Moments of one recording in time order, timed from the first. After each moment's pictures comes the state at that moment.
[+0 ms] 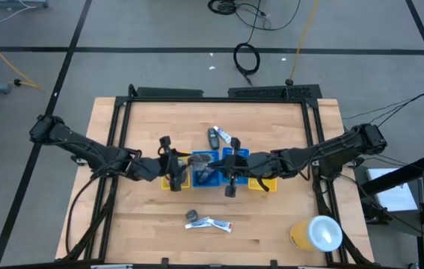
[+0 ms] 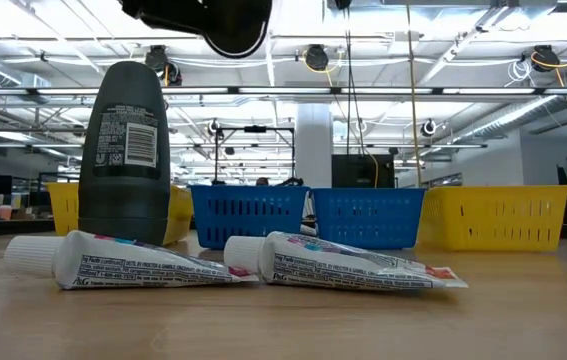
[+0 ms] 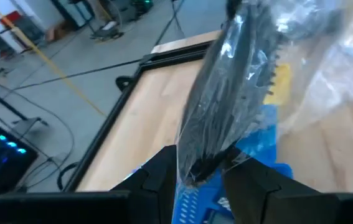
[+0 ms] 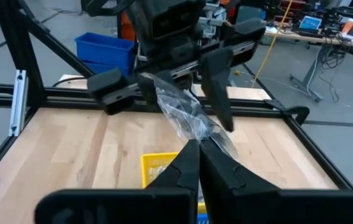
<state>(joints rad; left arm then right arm) -0.34 1.21 0.86 -0.10 -0.66 0.07 0.25 1.51 1.17 0.09 0.38 -0.02</state>
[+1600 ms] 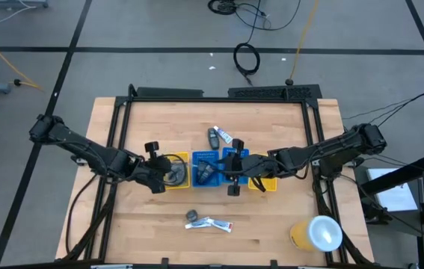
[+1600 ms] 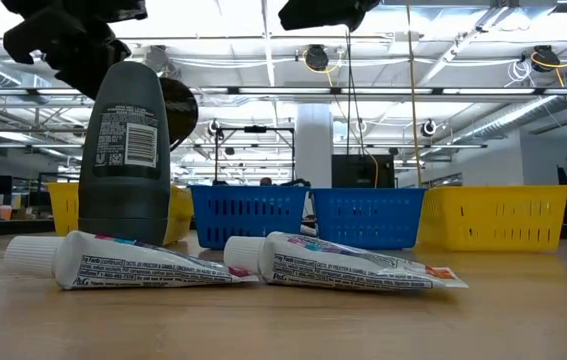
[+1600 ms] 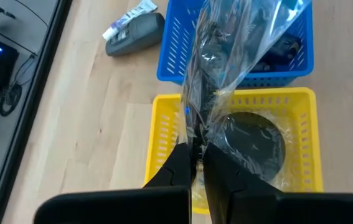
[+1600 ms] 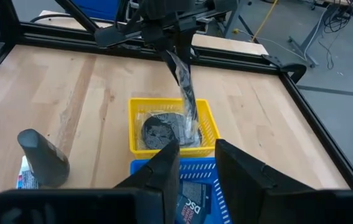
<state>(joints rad) -0.37 1.20 0.86 -0.76 -0.56 -0.30 0.24 1.51 1.17 -0.12 0.39 -0.01</state>
